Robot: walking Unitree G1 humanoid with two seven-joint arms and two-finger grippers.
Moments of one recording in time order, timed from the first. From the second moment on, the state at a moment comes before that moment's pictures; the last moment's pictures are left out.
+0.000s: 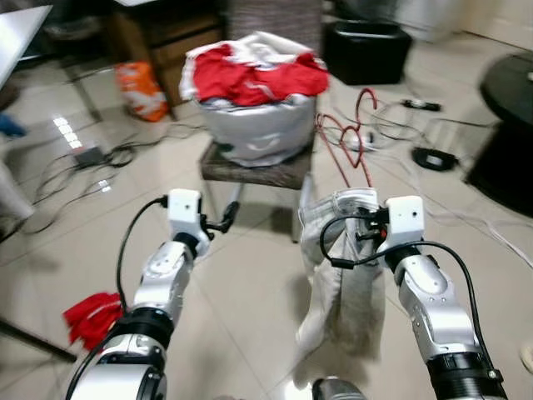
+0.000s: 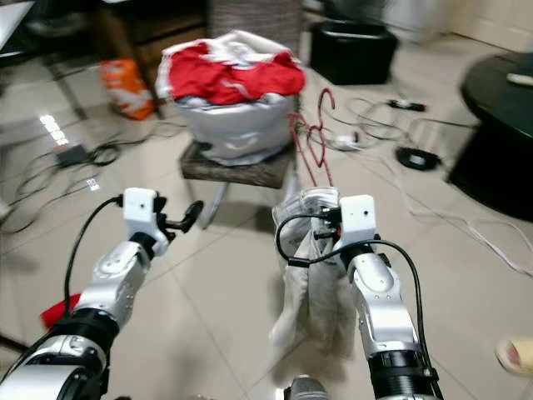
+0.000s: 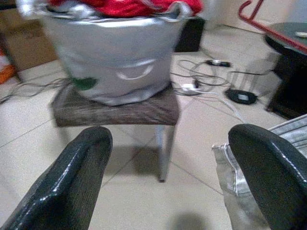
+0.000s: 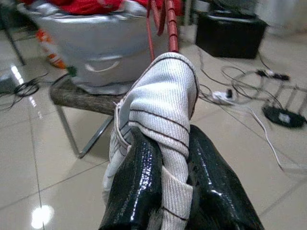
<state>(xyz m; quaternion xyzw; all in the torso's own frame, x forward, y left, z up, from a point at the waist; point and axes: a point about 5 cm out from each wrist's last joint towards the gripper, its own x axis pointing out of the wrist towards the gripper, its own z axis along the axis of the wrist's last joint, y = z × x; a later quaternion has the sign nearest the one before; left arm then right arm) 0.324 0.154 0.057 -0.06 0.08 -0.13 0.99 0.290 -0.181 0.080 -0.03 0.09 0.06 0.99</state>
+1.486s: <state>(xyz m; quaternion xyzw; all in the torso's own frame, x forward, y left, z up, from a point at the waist) 0.324 0.173 0.051 -0.15 0.12 -0.01 0.98 0.291 -0.179 0.070 -0.06 0.09 0.10 0.99</state>
